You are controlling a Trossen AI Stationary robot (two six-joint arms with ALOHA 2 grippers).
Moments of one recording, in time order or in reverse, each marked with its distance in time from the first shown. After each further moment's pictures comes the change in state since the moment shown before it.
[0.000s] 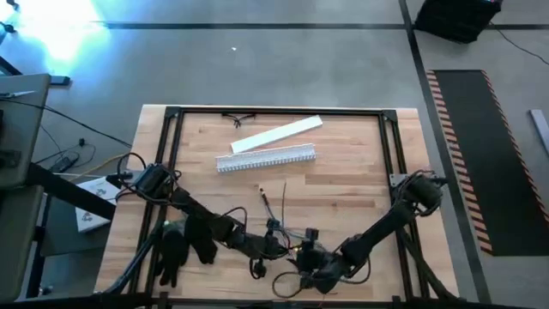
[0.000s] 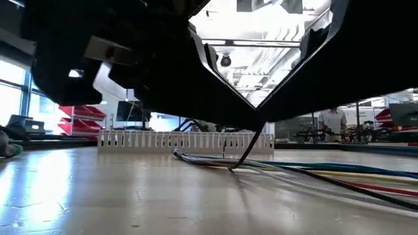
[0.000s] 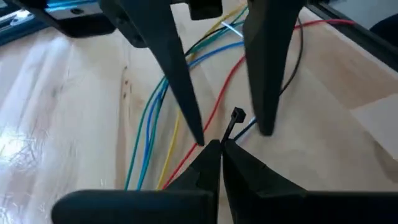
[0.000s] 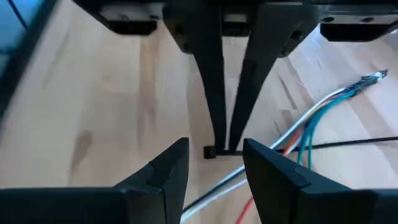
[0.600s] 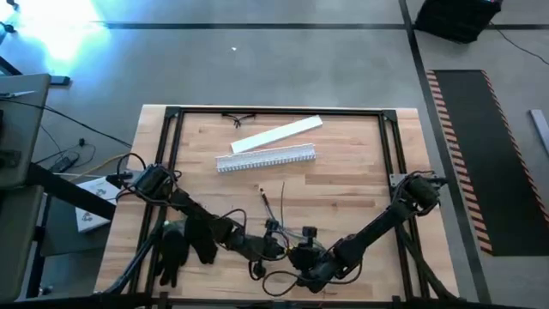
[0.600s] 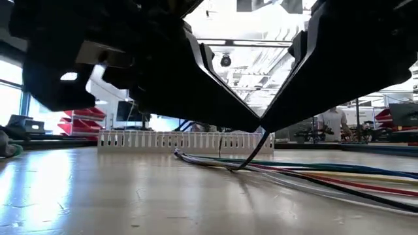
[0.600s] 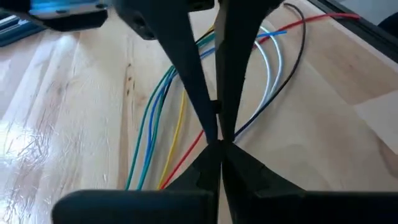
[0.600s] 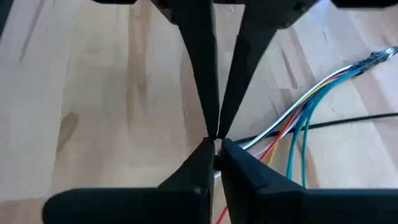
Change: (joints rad) left arm -0.023 0.000 0.000 -0.010 -0.048 0.009; right arm -0.044 0.004 0.082 -0.192 -0.137 0.082
